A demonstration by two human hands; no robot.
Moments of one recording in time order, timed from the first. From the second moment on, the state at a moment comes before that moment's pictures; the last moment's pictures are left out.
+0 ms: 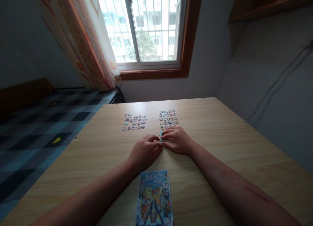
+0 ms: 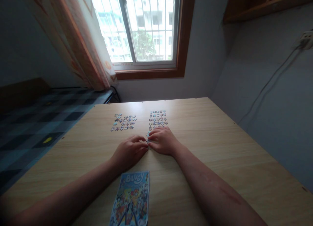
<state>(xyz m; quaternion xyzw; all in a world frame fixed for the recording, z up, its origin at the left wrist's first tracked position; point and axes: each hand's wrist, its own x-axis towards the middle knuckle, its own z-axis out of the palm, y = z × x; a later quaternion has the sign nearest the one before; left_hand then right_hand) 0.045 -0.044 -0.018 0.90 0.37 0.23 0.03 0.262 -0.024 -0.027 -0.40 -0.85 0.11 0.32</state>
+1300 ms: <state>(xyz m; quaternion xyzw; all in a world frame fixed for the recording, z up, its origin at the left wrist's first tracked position) 0.036 -0.037 -0.019 0.90 0.41 0.15 0.02 0.277 -0.030 -0.024 -0.41 -0.86 0.05 0.31</state>
